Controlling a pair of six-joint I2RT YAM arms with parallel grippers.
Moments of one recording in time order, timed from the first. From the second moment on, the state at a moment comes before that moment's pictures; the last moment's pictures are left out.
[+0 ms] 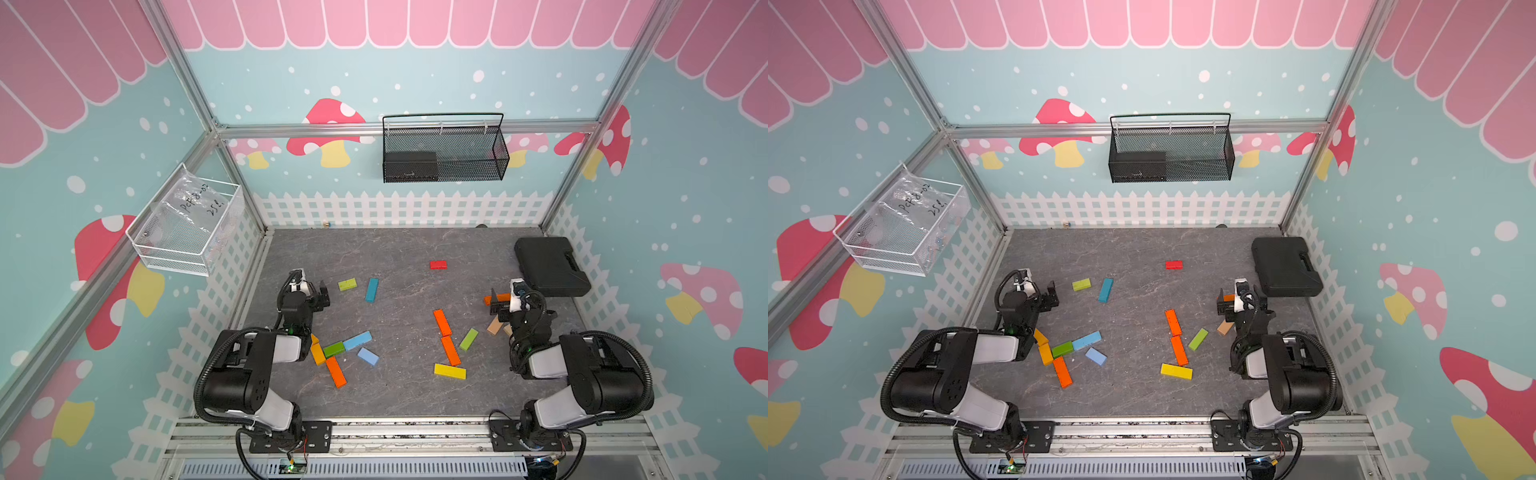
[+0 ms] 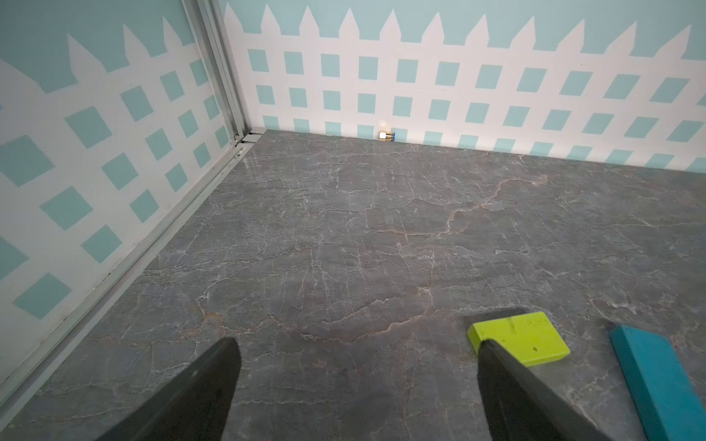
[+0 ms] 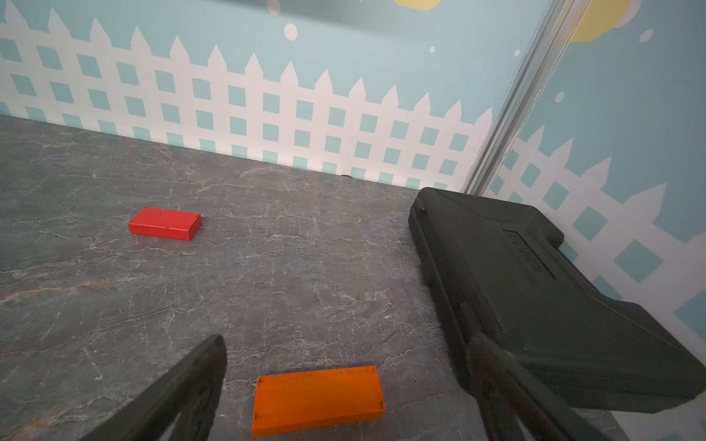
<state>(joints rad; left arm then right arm) -0.04 1.55 0.38 0.88 -0.19 -0.08 0.00 1.52 0.19 1.23 0.03 -0.18</state>
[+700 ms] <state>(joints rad) -0.04 1.55 0.38 0.88 -0.18 -0.08 0.00 1.52 0.19 1.23 0.03 -0.18</state>
